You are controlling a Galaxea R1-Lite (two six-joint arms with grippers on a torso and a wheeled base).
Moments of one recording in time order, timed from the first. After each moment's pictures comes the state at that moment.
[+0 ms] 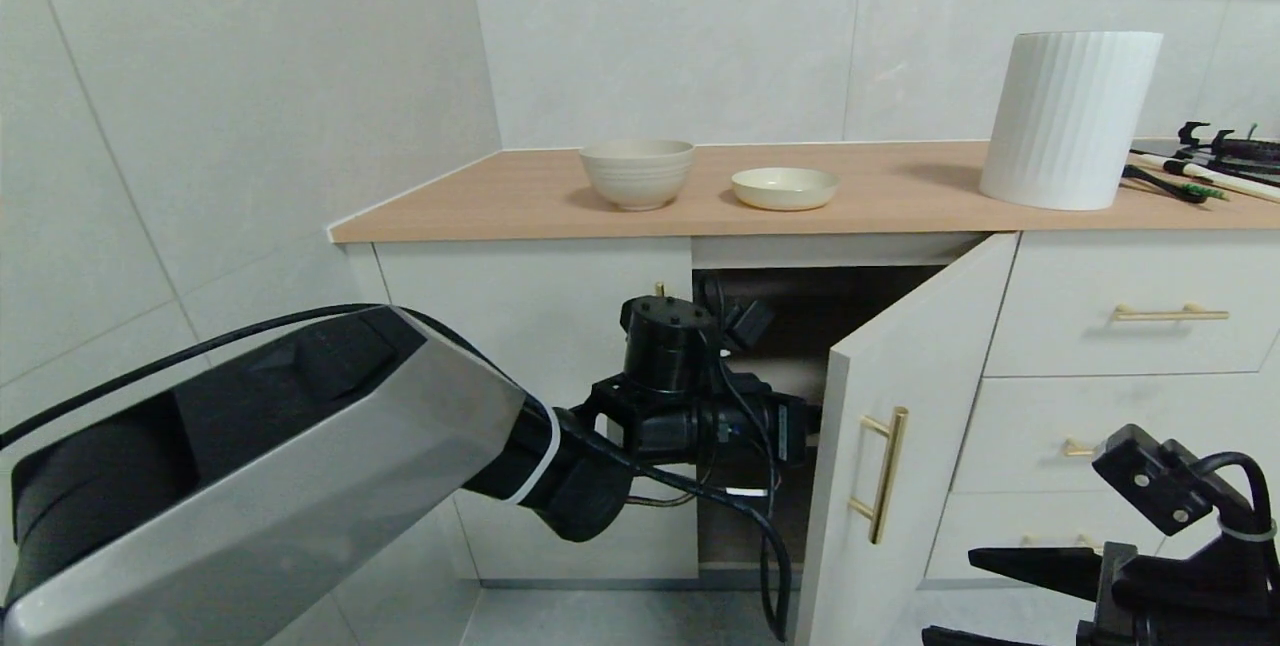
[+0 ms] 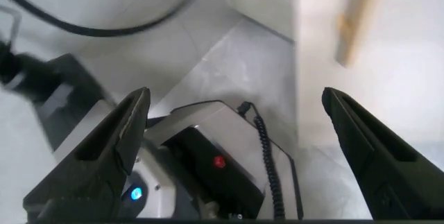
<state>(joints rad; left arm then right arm) -0.73 2.29 -1.25 -0.77 -0.56 -0.45 0.57 1.28 -0.26 -0.57 0.33 0.21</state>
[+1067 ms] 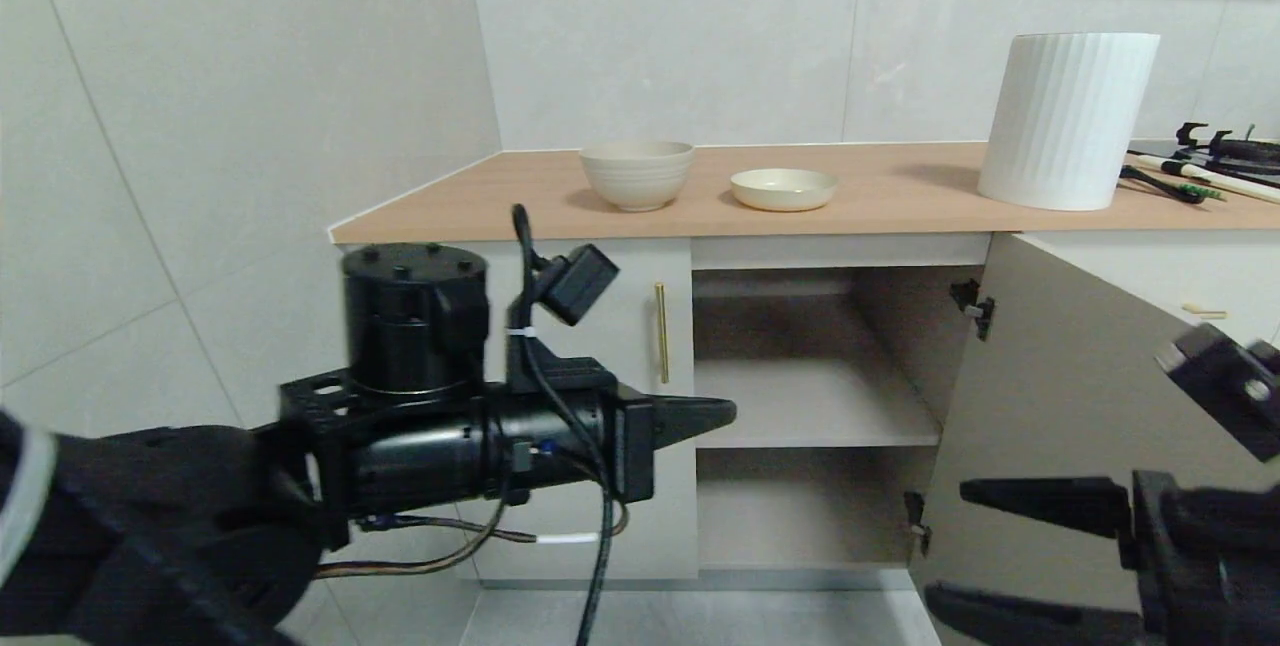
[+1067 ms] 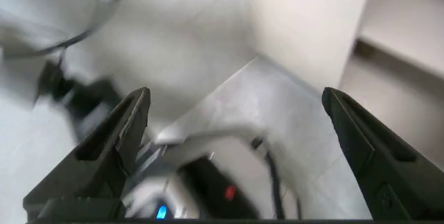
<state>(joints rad) -0.64 1.69 -0.78 -0.65 -0.52 -0.37 0.70 1.18 -0.54 -0.32 0.26 0.21</state>
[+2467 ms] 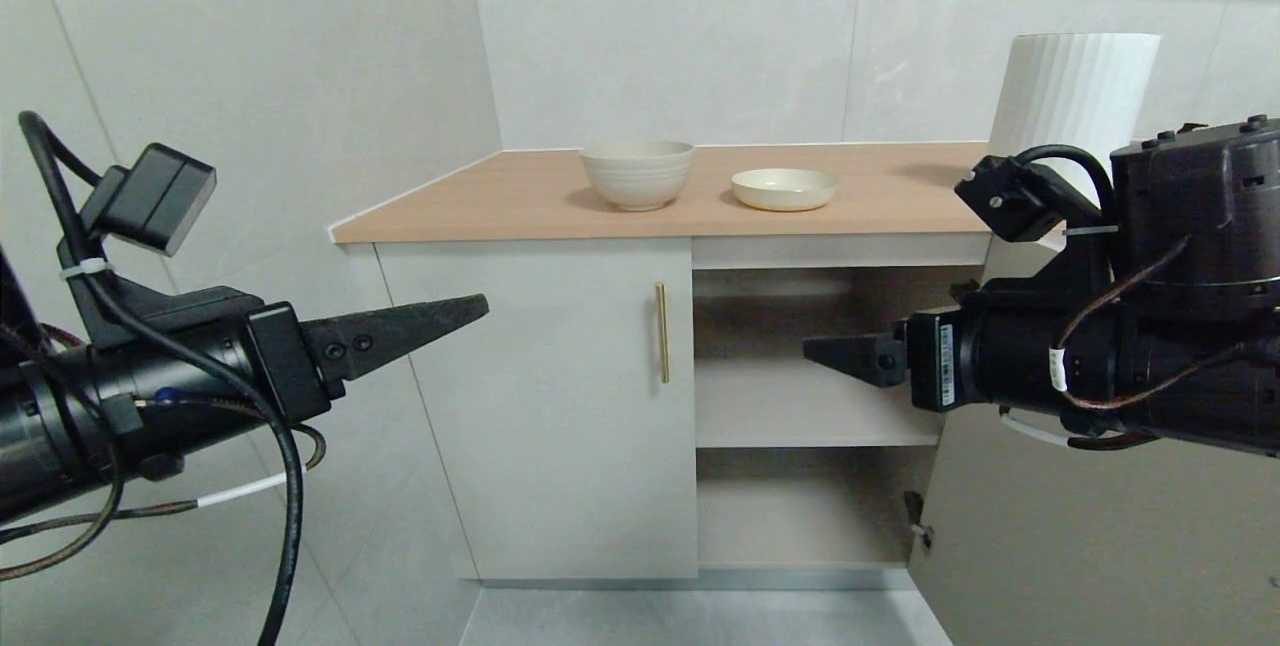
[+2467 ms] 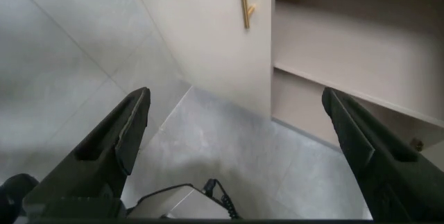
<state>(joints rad) -0.24 1.30 -0.66 -0.53 -0.51 -0.38 0.66 1.51 -0.99 -0.16 -0.04 0.24</state>
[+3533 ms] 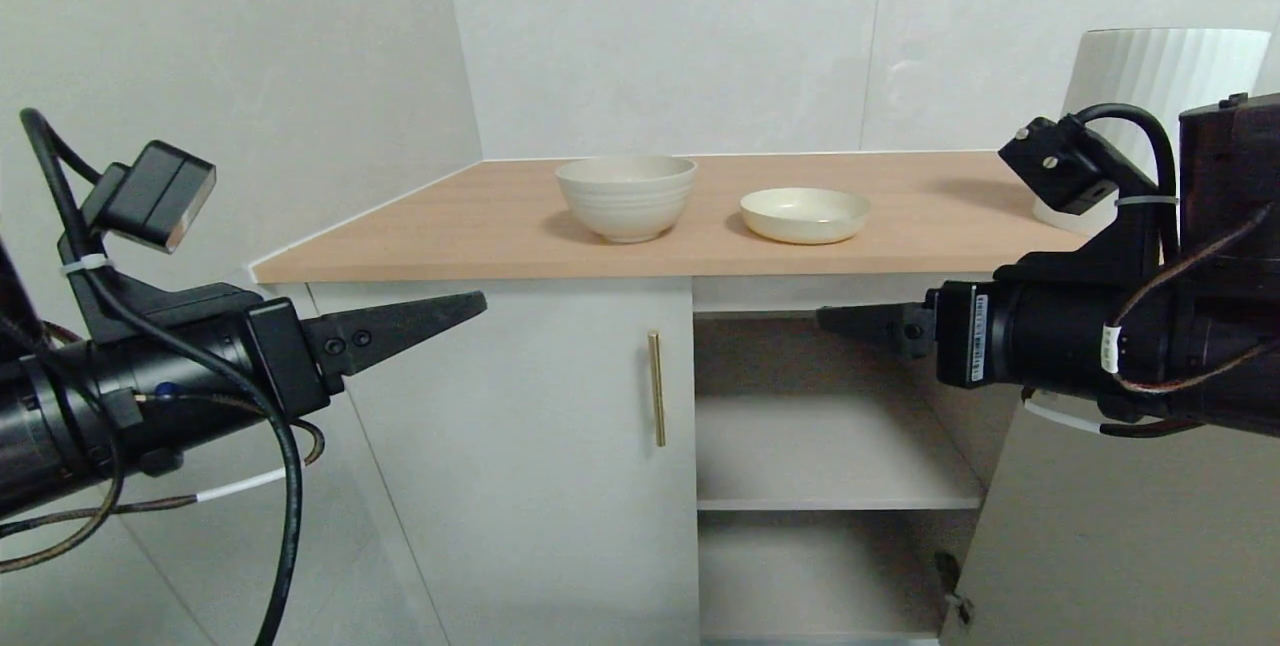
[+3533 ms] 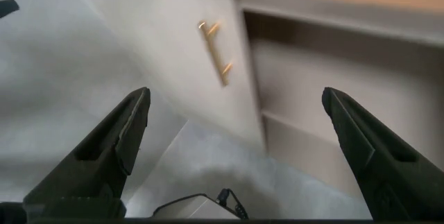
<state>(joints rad) -0.23 1.30 -0.67 -0.52 -0.51 -0.38 0.66 1.46 -0.99 -0.17 -0.04 0.29</state>
